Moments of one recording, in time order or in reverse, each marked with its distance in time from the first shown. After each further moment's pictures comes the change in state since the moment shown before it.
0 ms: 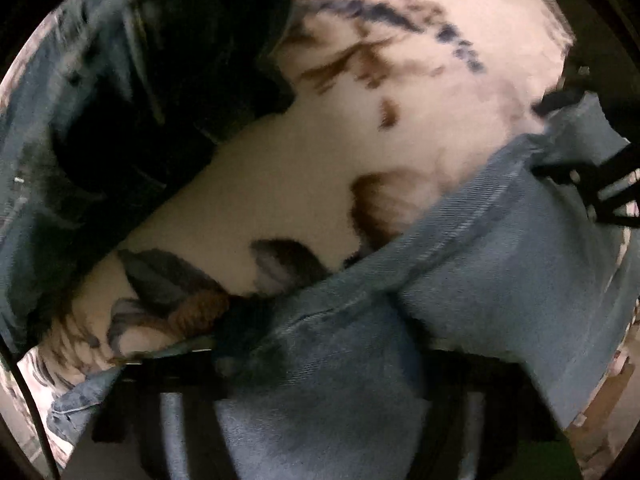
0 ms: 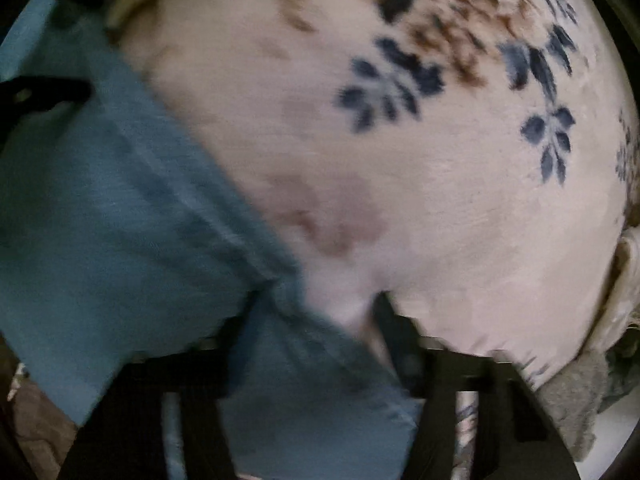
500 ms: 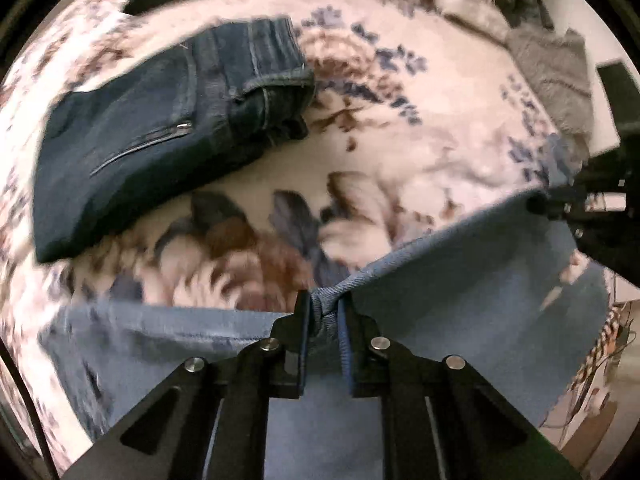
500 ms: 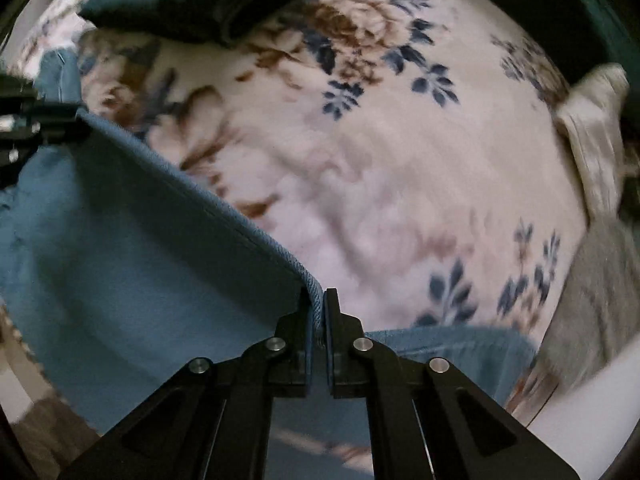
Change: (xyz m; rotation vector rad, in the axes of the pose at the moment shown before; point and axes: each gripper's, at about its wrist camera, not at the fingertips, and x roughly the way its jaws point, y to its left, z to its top) left arm -0.099 0.009 -0.084 -0.167 -0.207 -0.027; right arm -0.099 0.033 -0.120 0.407 -0.243 0.039
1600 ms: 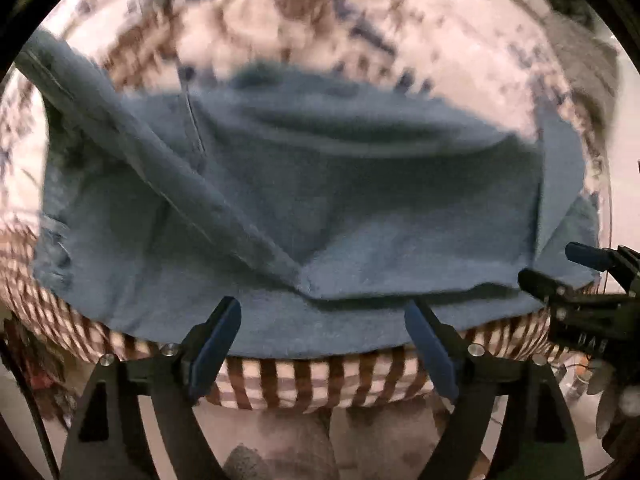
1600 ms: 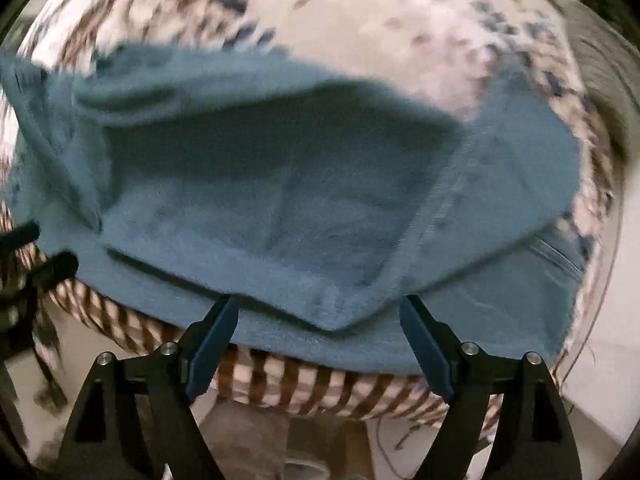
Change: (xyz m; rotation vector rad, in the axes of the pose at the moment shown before) left arm 0.006 -0.112 -0.290 -0.352 0.108 0.068; right arm -0.008 0.126 -0.291 0.368 0.079 0.048
